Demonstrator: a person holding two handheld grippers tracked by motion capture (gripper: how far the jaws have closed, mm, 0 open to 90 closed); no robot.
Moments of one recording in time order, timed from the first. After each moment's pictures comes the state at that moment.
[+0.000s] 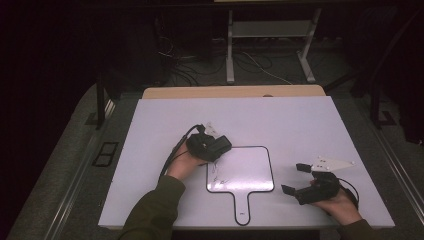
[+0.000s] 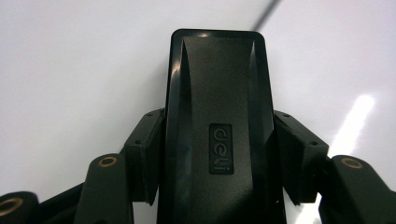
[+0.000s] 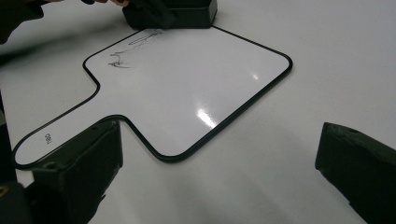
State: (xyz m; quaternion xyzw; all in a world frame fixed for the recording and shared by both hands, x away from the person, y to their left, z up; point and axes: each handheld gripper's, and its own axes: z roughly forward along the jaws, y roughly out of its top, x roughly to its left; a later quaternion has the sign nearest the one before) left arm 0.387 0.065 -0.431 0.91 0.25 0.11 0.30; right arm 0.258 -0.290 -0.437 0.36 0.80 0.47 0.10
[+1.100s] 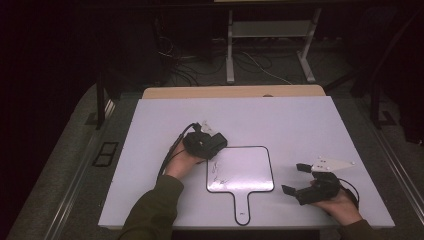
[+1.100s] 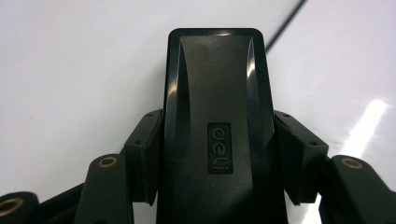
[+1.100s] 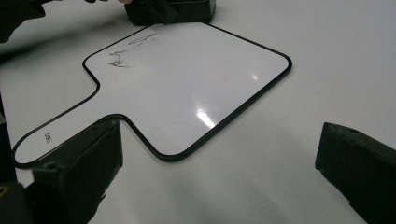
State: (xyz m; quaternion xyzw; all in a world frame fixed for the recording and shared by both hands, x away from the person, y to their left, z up) left arm 0.398 0.083 -0.433 0.90 0.28 0.14 0.29; right arm 0.258 -0.290 -0.437 0.36 0.80 0.47 0.10
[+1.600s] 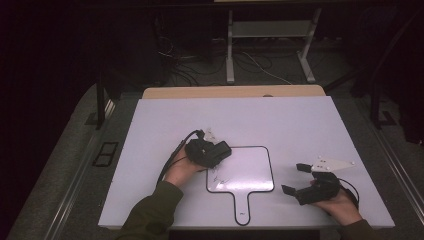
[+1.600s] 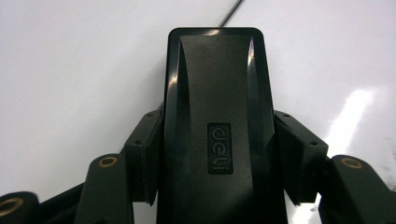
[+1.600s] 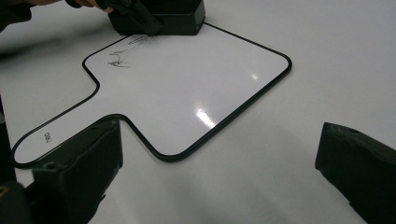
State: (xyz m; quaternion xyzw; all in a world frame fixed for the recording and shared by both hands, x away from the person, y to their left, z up) left arm 0.376 0.077 -0.432 0.91 0.26 0.12 0.30; right arm 0.258 -0.290 -0.436 0.36 0.80 0.47 0.10
